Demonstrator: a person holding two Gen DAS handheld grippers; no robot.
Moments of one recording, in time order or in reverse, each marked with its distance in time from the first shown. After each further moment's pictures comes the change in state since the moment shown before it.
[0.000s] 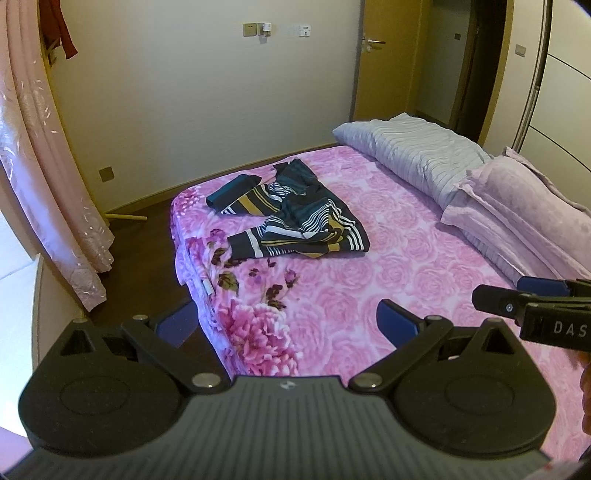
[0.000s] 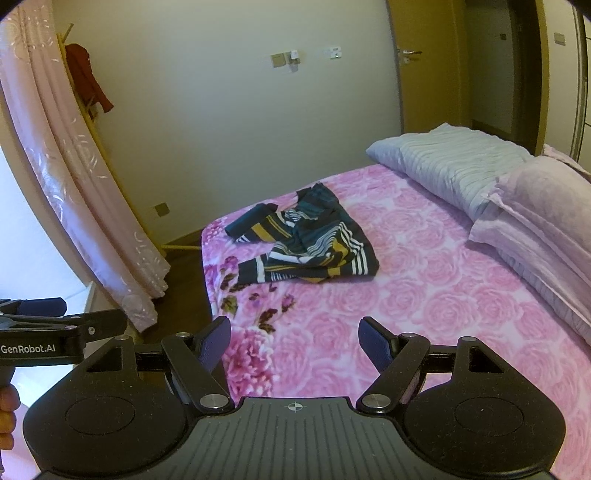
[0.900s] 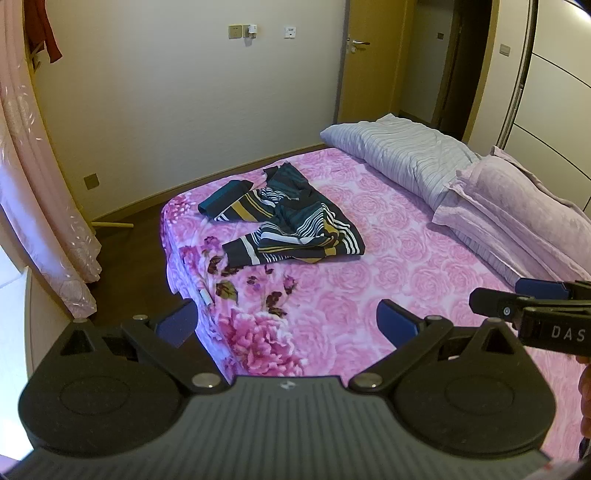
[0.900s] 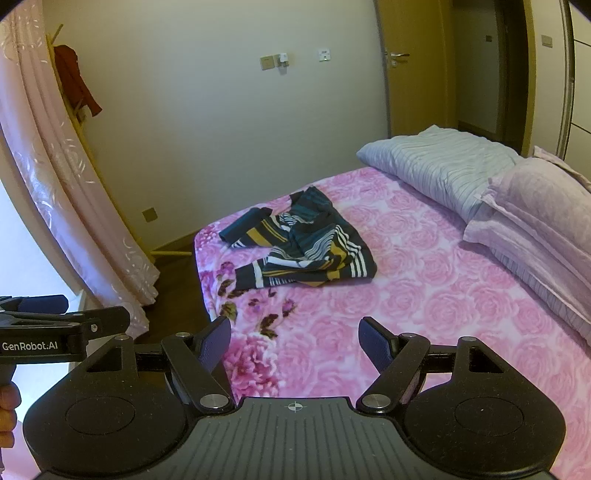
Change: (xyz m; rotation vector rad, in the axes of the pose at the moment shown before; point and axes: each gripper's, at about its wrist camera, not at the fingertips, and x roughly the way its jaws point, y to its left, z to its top) left arm 0.004 0.039 0.011 0.031 -0.007 -0.070; right arm 0.006 0.042 0.005 0.023 -0.012 -0.062
